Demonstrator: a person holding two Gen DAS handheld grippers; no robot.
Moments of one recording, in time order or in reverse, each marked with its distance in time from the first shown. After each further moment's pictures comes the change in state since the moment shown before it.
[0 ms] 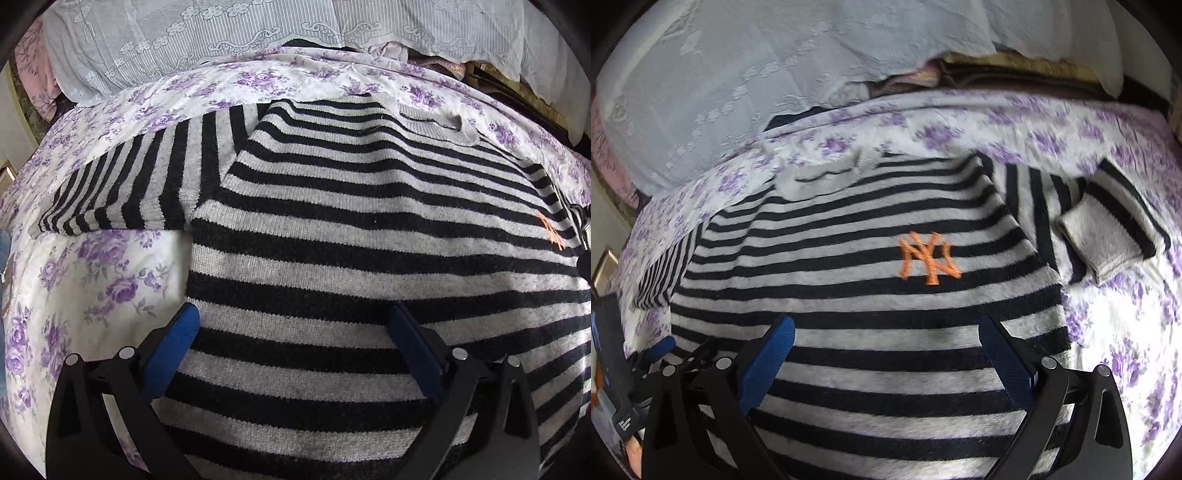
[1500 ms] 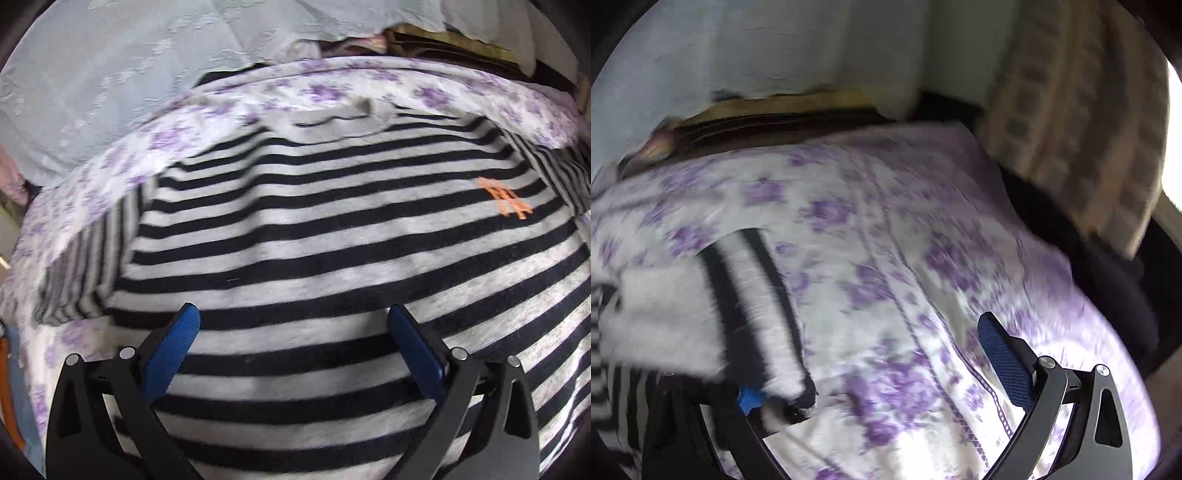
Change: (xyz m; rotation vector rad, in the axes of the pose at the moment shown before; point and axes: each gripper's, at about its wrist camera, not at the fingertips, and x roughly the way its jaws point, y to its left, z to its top) left arm -0.010 -0.088 0.032 0.271 -0.046 0.041; right arm -0.049 -0.297 0.068 0.373 -0.199 -0.610
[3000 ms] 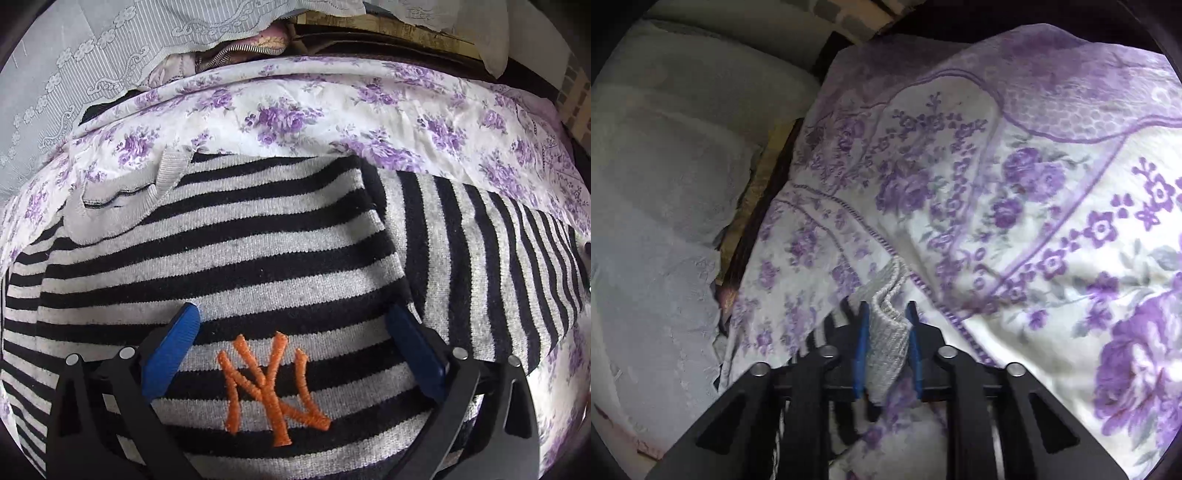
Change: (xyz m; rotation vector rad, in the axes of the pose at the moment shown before) left arm 0.040 -0.185 0.104 0.008 0.016 -0.203; right arm 0.039 -0.079 -0.020 0.542 0.095 0.616
